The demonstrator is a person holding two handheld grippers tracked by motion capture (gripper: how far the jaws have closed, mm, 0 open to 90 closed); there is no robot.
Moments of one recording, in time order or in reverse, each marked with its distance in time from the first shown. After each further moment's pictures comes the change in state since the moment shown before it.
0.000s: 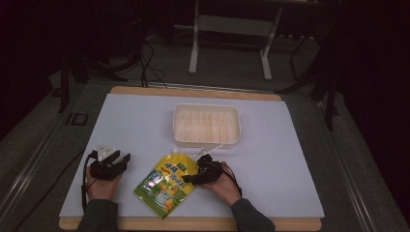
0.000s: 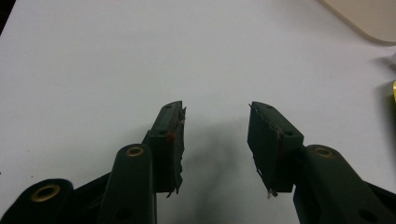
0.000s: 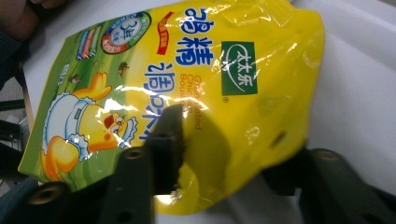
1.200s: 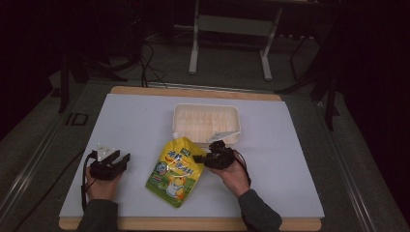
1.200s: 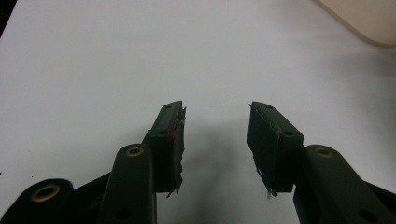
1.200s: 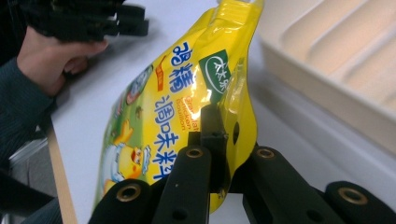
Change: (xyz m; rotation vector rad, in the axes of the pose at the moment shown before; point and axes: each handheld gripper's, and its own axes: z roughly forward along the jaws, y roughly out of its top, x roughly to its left) left arm 0.000 0.000 0.000 -0.010 -0.001 -0.013; right arm -0.006 0.029 -0.062 -0.163 -0.042 -0.006
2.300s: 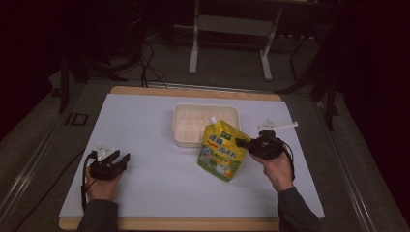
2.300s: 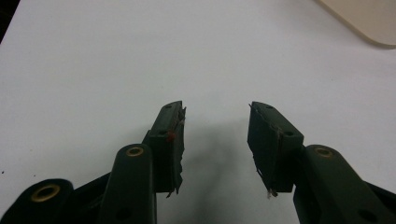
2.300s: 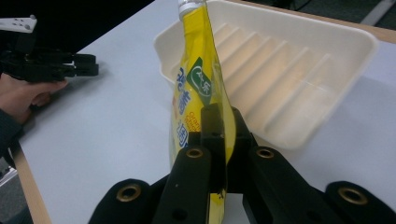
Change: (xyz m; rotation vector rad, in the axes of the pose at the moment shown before) left arm 0.000 0.000 0.000 0.001 0.005 0.000; right arm -0.043 -0.006 -0.118 -0.150 -0.173 0.037
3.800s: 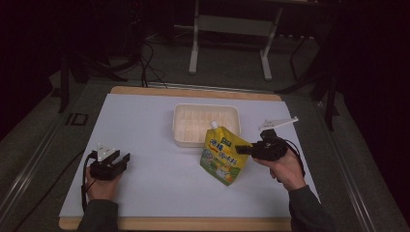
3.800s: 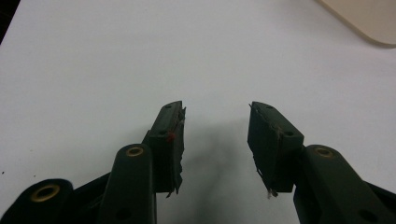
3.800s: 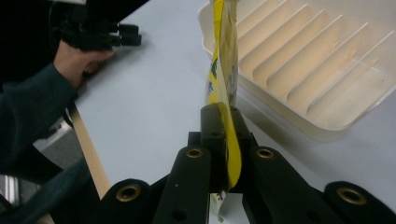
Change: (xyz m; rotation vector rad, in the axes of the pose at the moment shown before) left arm 0.000 0.000 0.000 -0.001 0.001 0.002; right arm 0.005 0.010 -0.014 0.125 0.161 -0.006
